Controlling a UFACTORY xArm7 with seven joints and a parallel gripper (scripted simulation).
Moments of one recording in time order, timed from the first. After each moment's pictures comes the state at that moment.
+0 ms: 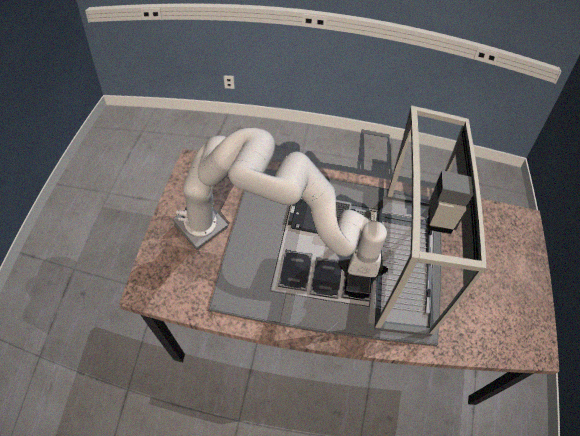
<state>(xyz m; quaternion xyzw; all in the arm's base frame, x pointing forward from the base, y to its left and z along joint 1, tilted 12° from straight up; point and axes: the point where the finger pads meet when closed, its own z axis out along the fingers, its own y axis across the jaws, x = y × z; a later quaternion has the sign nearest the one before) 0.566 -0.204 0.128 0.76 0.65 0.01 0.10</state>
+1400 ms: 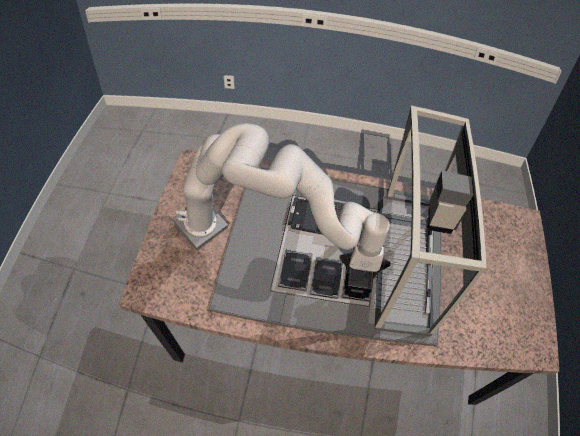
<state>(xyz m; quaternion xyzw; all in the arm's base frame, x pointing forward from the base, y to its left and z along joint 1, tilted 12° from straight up) 0.560 -0.199 0.166 0.76 0.65 0.01 0.10</state>
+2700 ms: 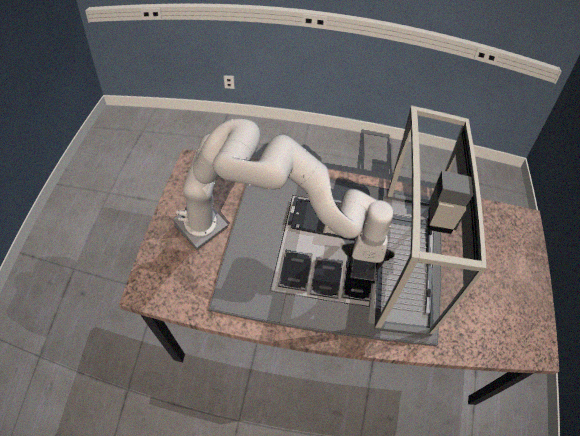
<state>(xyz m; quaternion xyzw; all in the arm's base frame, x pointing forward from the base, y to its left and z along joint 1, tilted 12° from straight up) 0.552 -0.191 0.223 0.76 0.65 0.01 0.10</state>
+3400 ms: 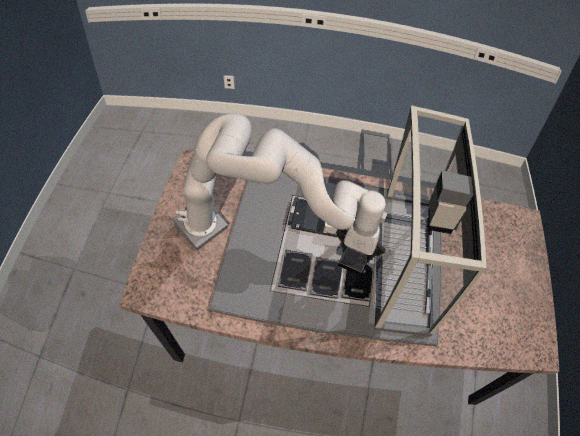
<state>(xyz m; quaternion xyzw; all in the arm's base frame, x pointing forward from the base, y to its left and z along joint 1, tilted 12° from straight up) 0.530 -0.155 0.216 0.84 0.54 0.02 0.09</state>
